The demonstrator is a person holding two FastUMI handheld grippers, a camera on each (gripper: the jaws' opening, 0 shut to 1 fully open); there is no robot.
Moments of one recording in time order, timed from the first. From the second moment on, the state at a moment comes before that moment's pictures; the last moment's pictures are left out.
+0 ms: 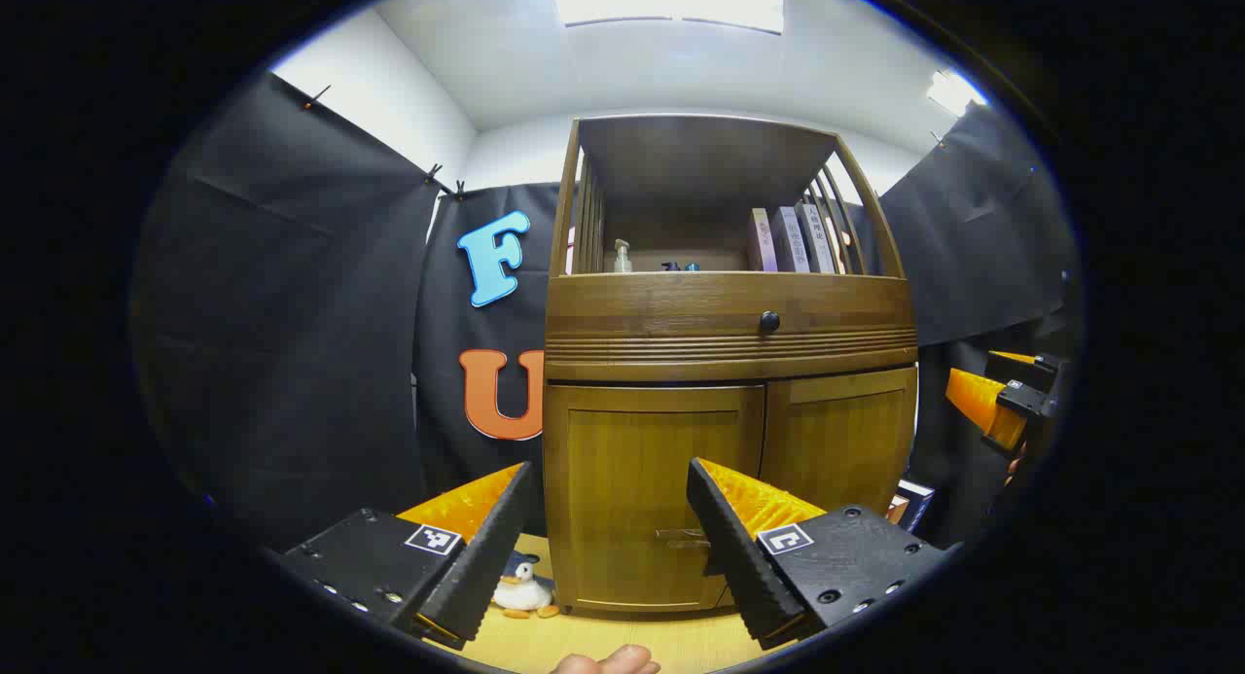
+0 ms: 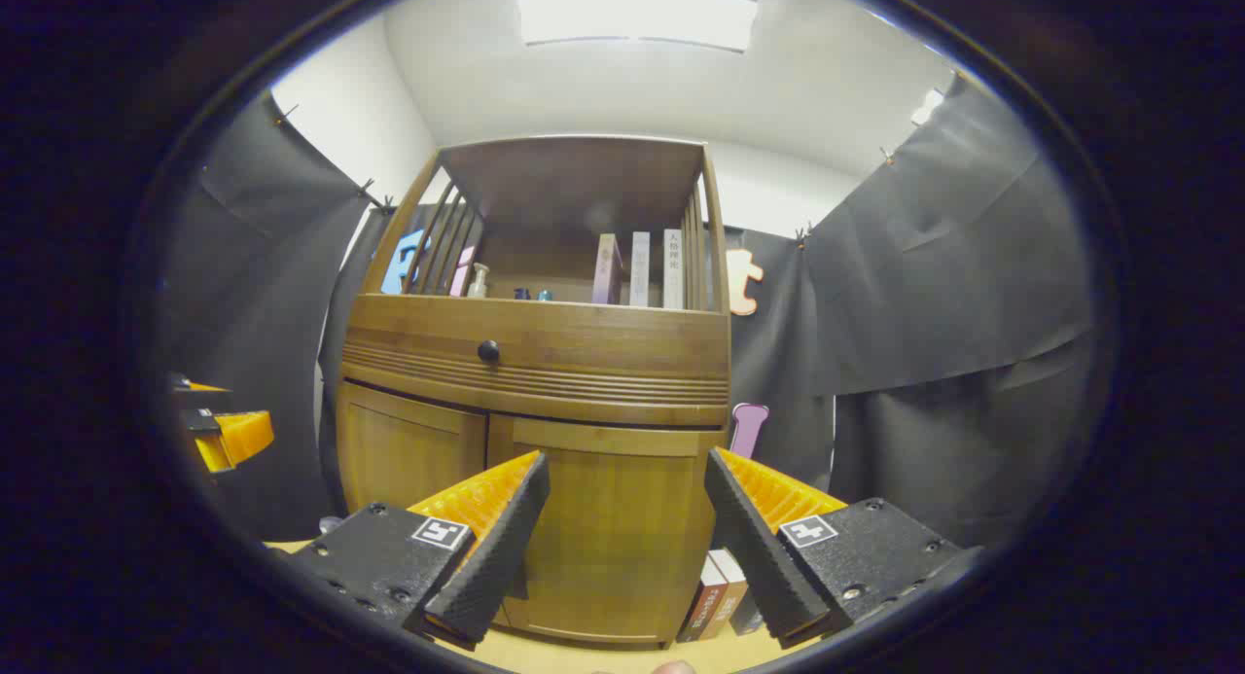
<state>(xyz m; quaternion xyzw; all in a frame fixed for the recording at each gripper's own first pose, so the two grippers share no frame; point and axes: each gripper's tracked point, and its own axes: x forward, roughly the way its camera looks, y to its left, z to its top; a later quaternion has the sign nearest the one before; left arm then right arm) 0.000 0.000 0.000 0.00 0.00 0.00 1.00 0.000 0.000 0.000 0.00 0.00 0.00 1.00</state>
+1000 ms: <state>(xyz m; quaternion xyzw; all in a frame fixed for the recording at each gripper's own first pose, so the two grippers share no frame) 0.017 -0.032 -0.020 -0.02 0.04 -0.06 1.00 -0.024 0.005 -0.035 0.01 0.07 -0.05 1.00</state>
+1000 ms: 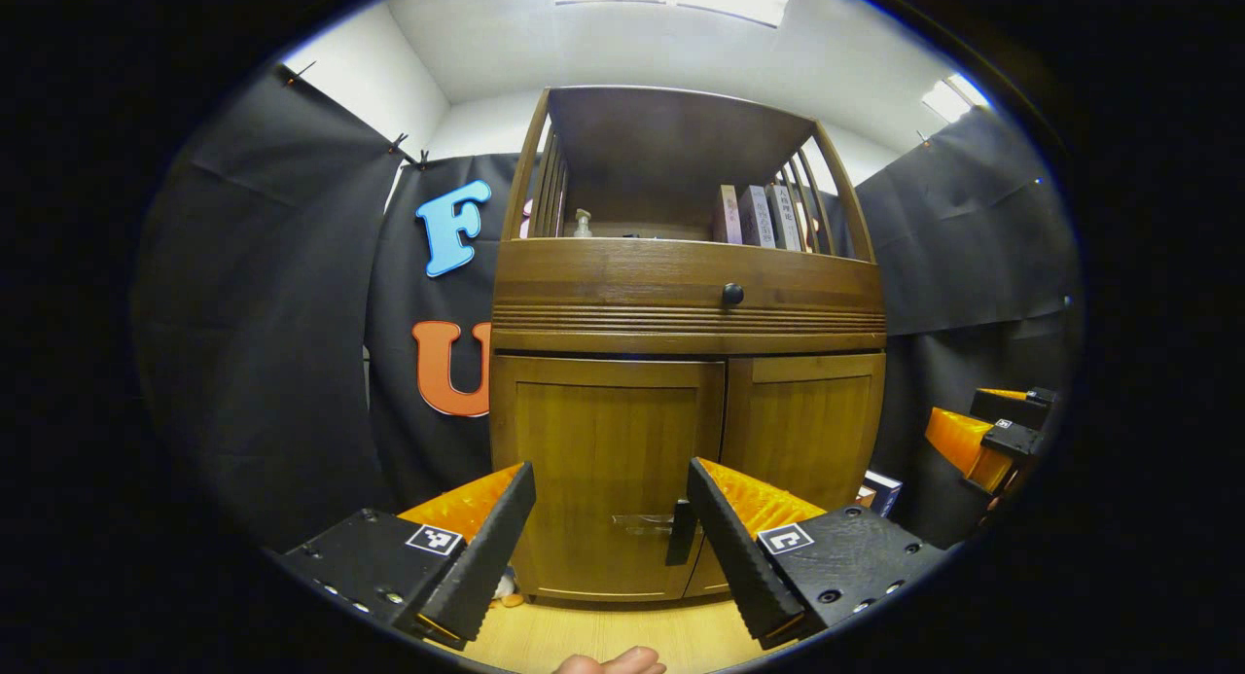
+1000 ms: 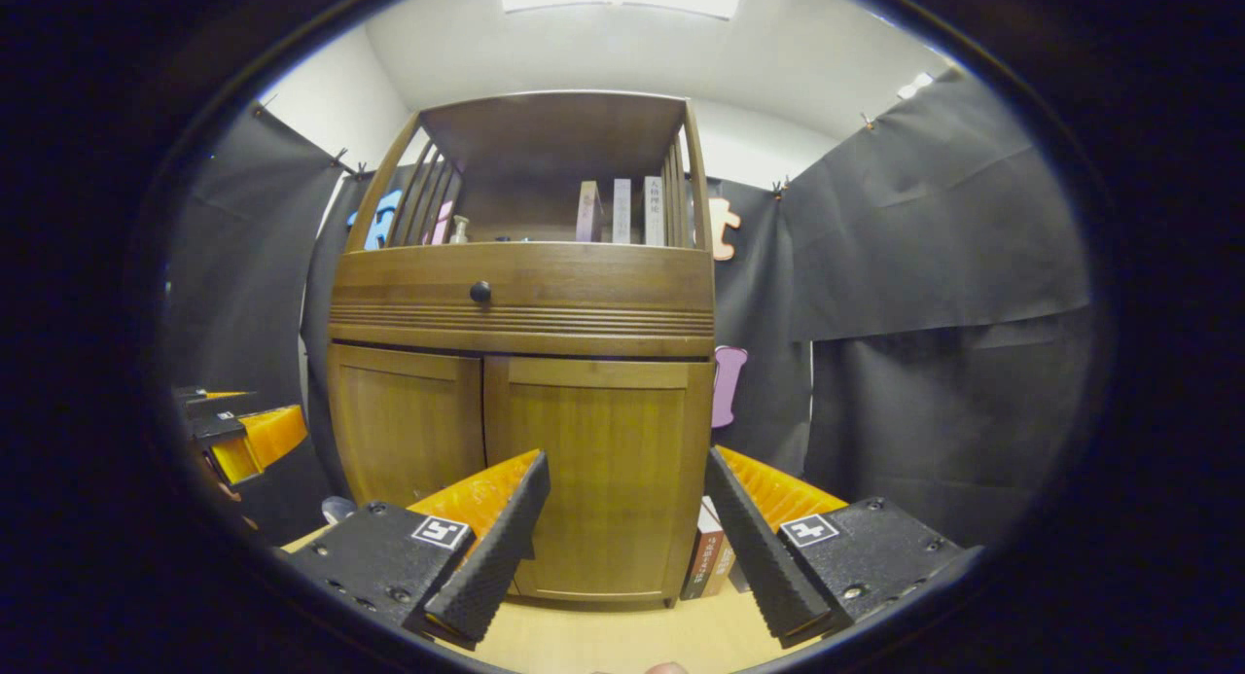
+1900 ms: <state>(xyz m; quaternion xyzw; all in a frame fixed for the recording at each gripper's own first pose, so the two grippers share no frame) 0.037 -0.003 -0.051 0.00 0.05 -0.04 1.00 0.050 0.090 -0.155 0.04 0.18 0.03 0.98</state>
